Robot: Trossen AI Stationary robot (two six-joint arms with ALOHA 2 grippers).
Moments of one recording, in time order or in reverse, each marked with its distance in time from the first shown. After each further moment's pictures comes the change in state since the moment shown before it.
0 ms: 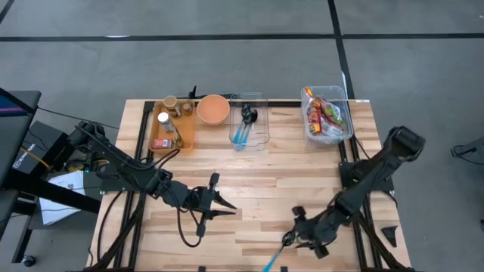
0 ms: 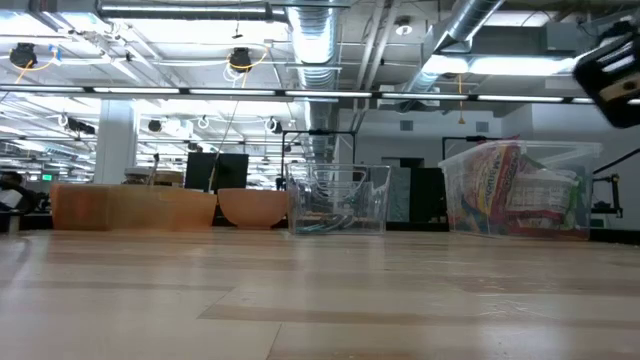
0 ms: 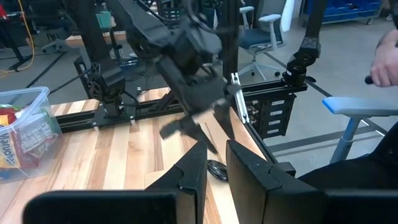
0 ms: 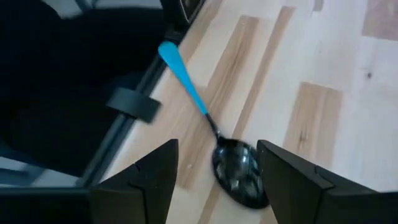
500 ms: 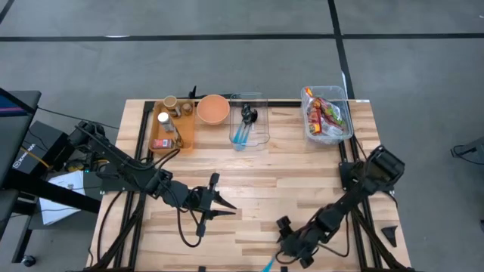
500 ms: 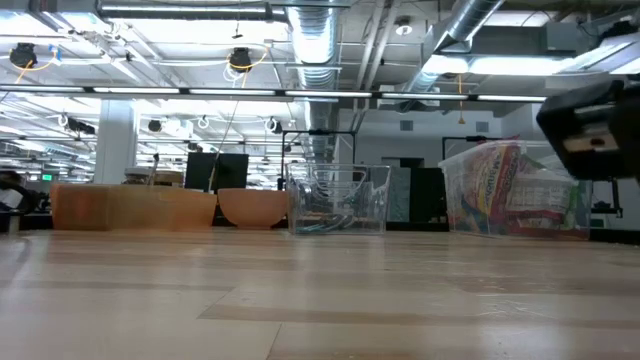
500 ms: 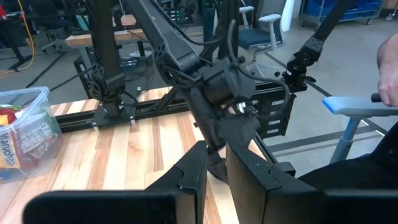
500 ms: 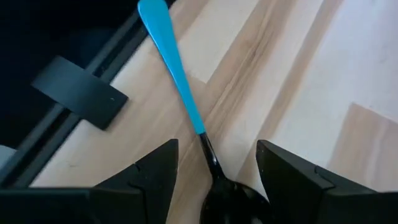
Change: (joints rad) left arm 0.000 0.000 0.000 -0.001 0.000 0.000; right arm -0.023 0.363 0.212 0.003 -0.003 -0.193
